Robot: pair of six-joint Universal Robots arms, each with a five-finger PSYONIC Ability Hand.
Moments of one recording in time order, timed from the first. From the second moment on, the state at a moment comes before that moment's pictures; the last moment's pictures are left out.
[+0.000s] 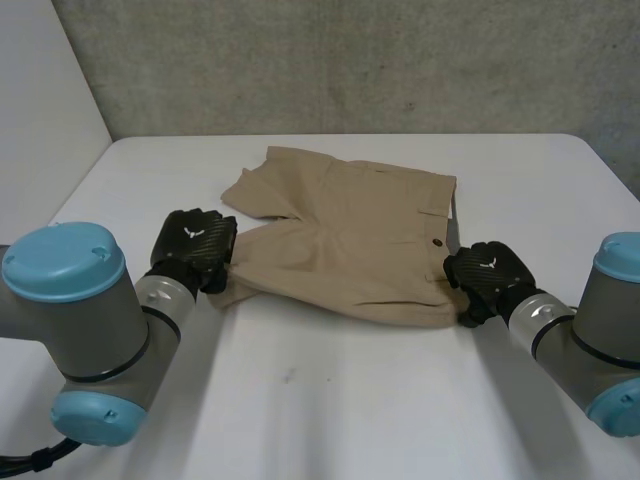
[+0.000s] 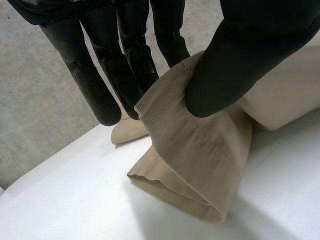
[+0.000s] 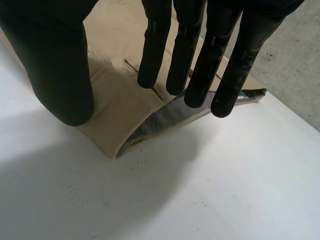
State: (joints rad) left arm 4.24 -1.96 -1.71 3.49 -1.65 3.41; right arm 1.79 -1.03 1.72 -0.33 1.26 2.66; left_hand 1.12 1.20 1.19 1.20 0.97; right_hand 0.66 0.77 0.77 0.77 0.55
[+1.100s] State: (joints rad) left arm 4.32 -2.01 -1.78 3.32 -1.55 3.28; right arm 1.79 -1.17 1.79 -0.31 1.29 2.67; left_hand 1.13 1.12 1.12 1.12 0.94; right_hand 0.93 1.18 1.18 1.19 0.99
